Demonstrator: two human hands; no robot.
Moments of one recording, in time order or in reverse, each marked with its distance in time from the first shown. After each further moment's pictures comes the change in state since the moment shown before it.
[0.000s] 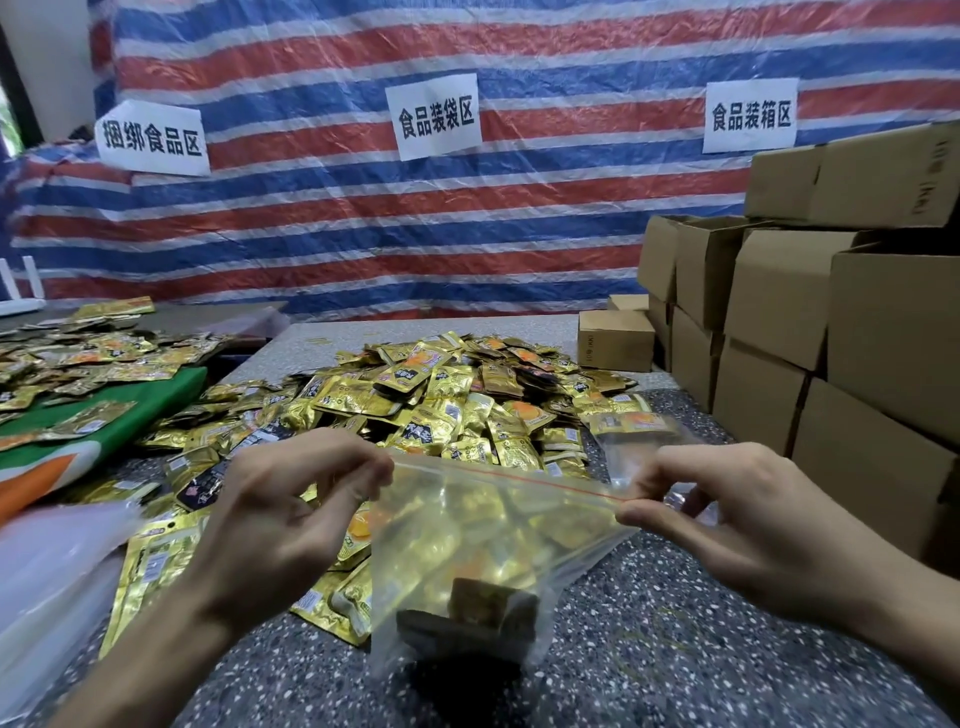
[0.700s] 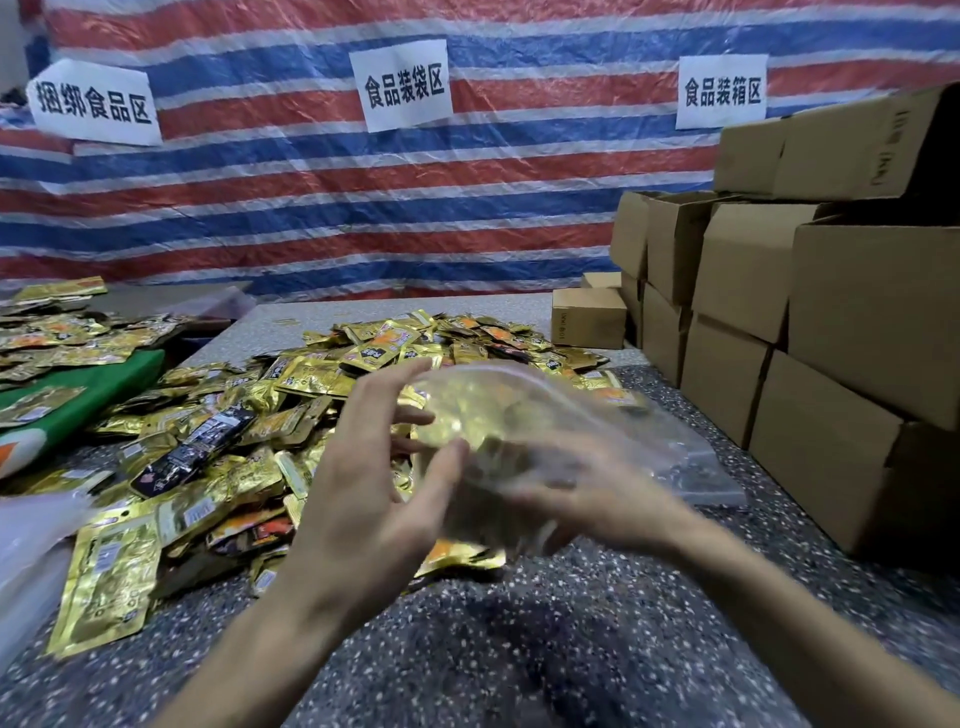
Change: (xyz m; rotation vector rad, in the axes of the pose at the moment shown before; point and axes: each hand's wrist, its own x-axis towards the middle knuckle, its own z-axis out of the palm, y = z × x) left_hand 0.005 0.038 0.066 -0.219 0.052 -0.224; right_hand 0.033 0.005 0.058 0.527 -0.273 0.066
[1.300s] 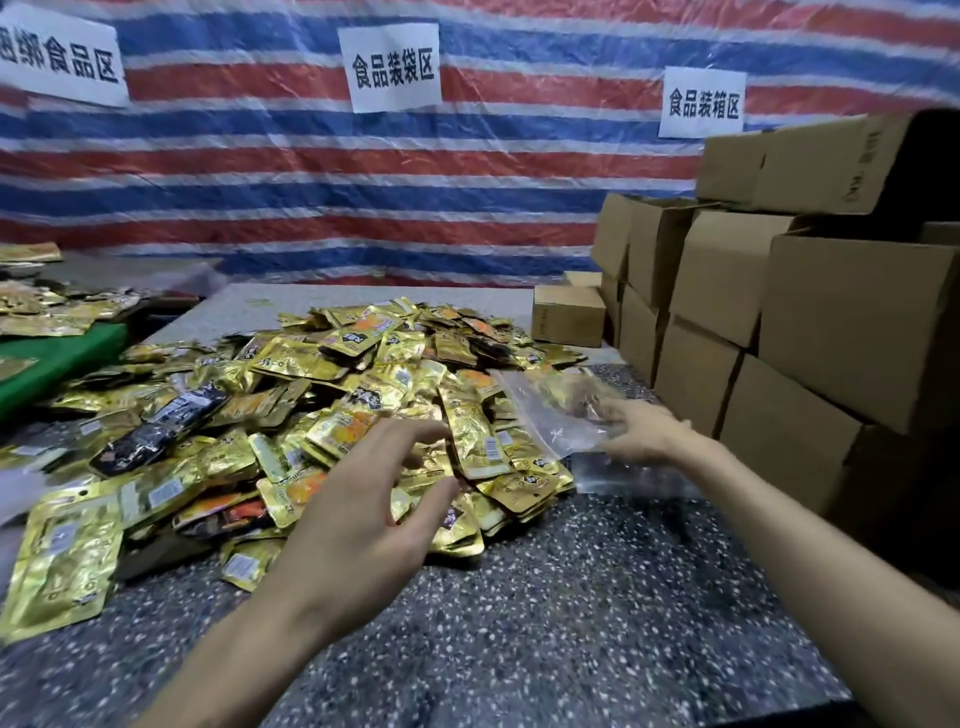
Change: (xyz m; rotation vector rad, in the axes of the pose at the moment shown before) left_hand -0.019 -0.027 0.006 0.083 -0.196 -0.058; right_hand 0.035 0.136 -0.088 -0.574 0.136 0.694
